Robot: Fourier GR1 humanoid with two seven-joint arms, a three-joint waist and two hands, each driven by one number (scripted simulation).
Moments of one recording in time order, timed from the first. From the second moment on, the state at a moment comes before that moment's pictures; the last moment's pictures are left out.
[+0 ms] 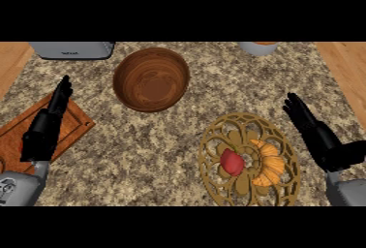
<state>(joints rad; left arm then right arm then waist) -0.19 0.55 -0.26 -1.44 0.17 0.35 -0.08 -0.14 -0.47 0.20 -1.36 -0.35 0.05 -0.19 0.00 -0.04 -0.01</state>
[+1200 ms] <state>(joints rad) -0.11 0.54 -0.12 -1.50 0.29 0.32 0.03 0.49 -0.71 0.16 -2.14 0.34 -0.49 0.25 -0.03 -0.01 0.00</state>
